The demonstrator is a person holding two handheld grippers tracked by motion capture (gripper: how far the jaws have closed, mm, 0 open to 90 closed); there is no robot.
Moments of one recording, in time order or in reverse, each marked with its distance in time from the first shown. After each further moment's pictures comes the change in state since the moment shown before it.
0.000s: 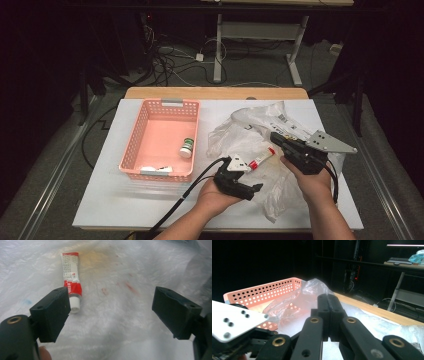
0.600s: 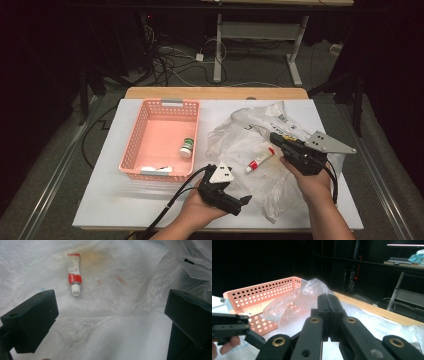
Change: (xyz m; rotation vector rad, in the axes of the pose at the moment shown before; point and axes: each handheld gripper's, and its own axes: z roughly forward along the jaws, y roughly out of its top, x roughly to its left) left arm -0.017 -0.014 -0.053 -0.031 0.027 0.016; right arm 0.002 0.000 0.000 0.006 -0.003 -0.010
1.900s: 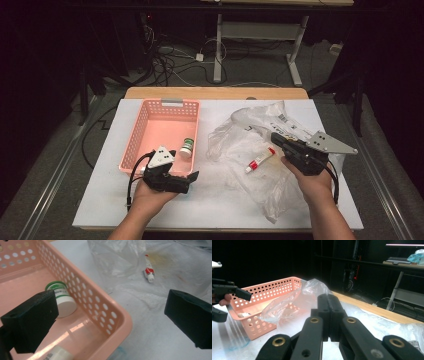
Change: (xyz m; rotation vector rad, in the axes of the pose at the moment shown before) left arm 0.075 -0.037 -0.100 -0.049 0.261 -0.149; right arm -0.001 -0.001 -0.002 -0.001 -0.004 0.007
